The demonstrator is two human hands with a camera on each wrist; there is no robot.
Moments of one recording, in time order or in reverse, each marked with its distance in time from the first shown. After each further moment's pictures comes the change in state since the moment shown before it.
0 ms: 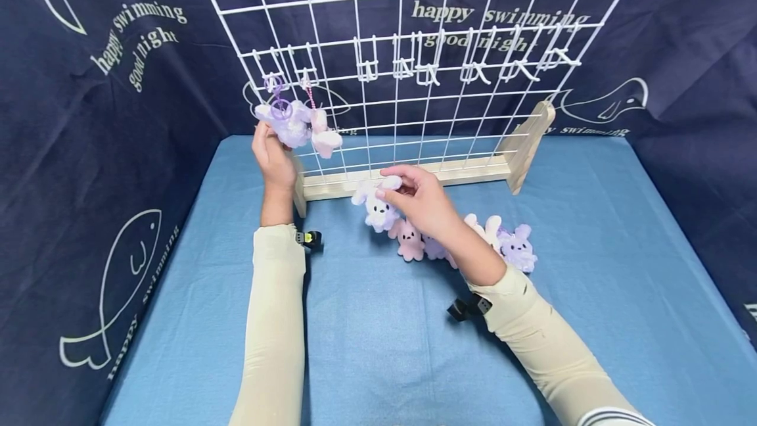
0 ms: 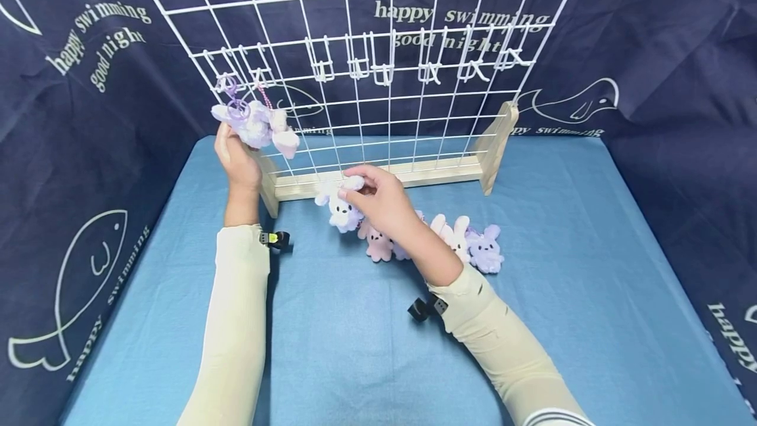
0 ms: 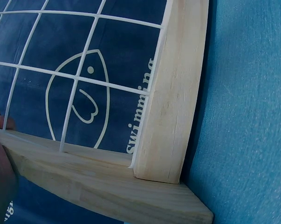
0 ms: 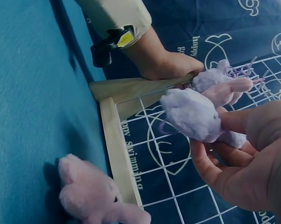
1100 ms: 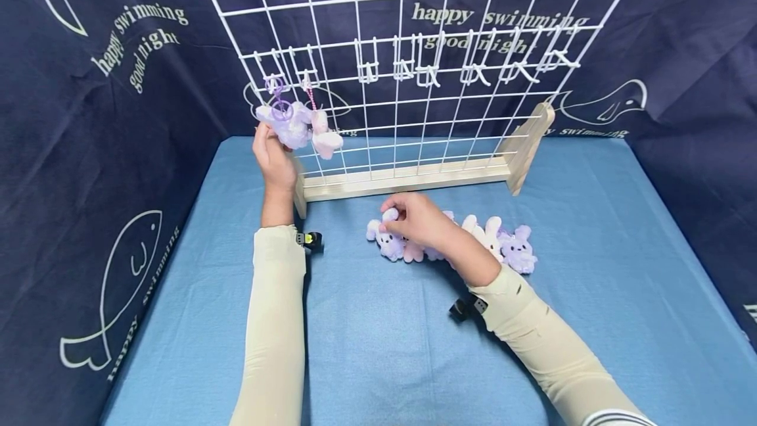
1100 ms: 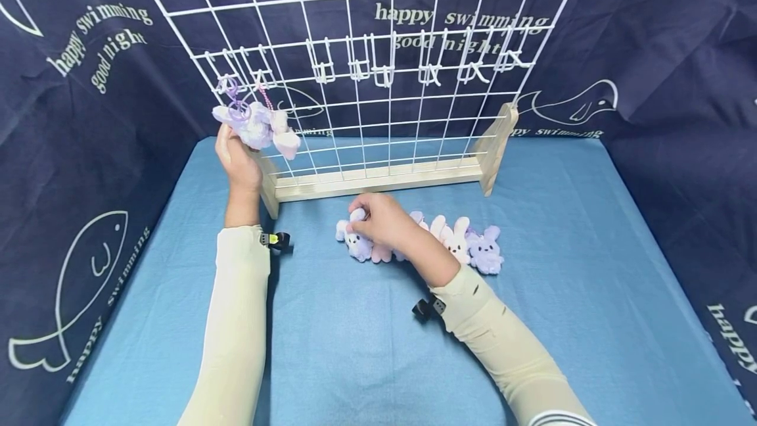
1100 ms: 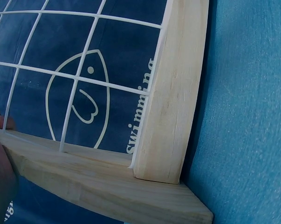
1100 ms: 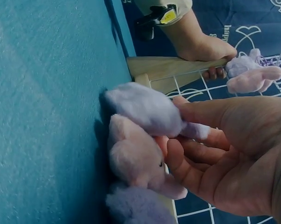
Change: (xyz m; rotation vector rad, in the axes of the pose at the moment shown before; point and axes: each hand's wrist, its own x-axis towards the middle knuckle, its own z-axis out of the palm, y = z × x) left_hand 0.000 0.001 0.000 -0.019 0.008 -0.002; right_hand -0.001 0.030 0.002 -0.355 -0.284 0.109
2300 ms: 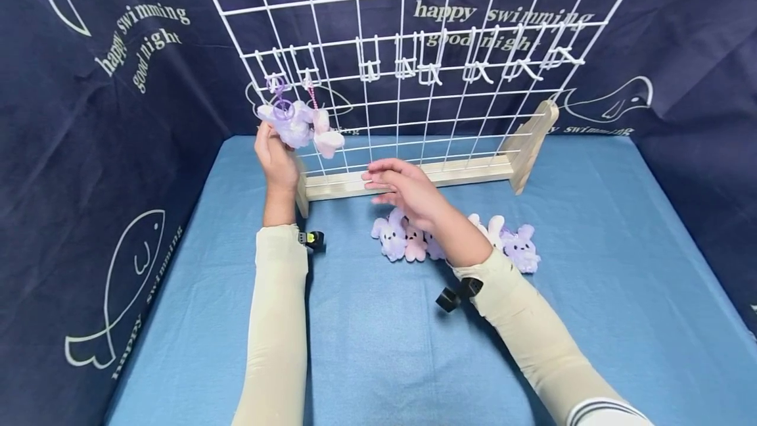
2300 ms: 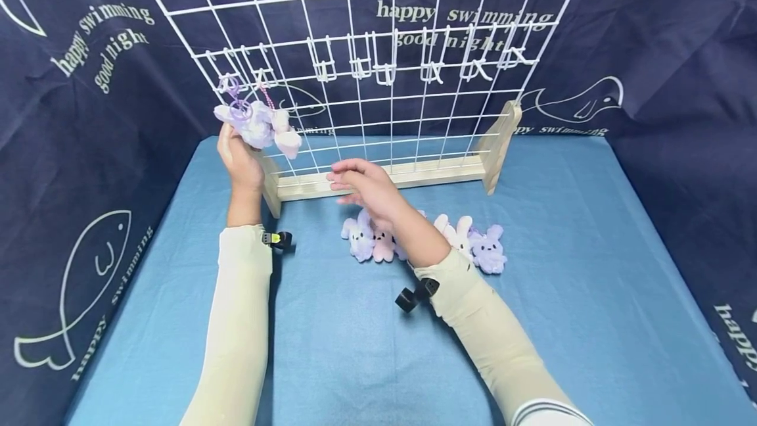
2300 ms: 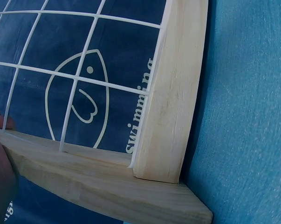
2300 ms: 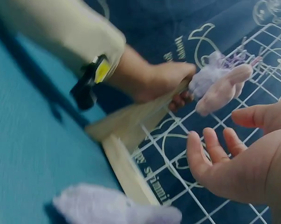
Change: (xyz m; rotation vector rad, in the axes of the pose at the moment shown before) left_hand 0.000 0.001 0.000 0.006 -0.008 -0.012; right_hand 0.027 -0.037 -0.007 0.849 0.062 0.041
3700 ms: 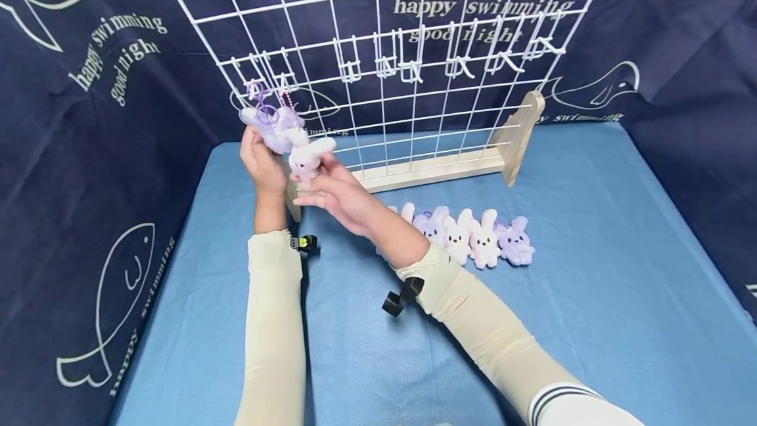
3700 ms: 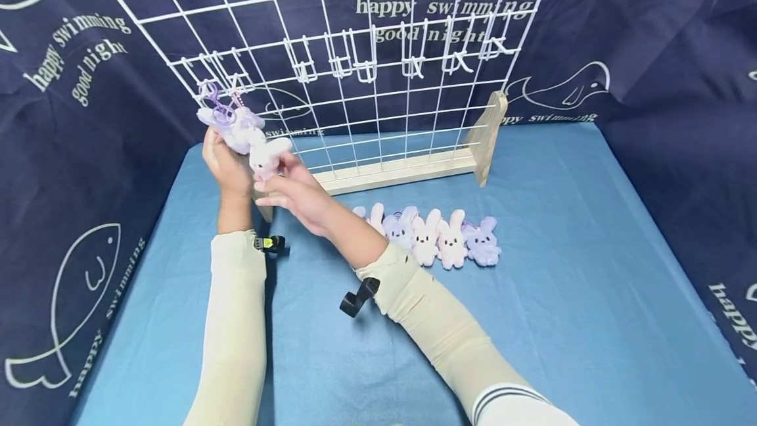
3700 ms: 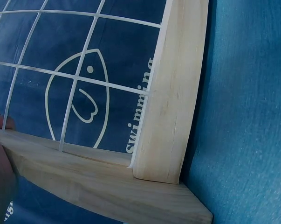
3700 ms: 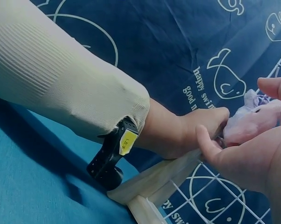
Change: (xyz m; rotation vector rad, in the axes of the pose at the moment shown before) left_hand -0.001 -0.005 0.003 -0.043 0.025 0.051; right_hand 0.018 -0.004 0.081 0.382 -0.263 -0.114
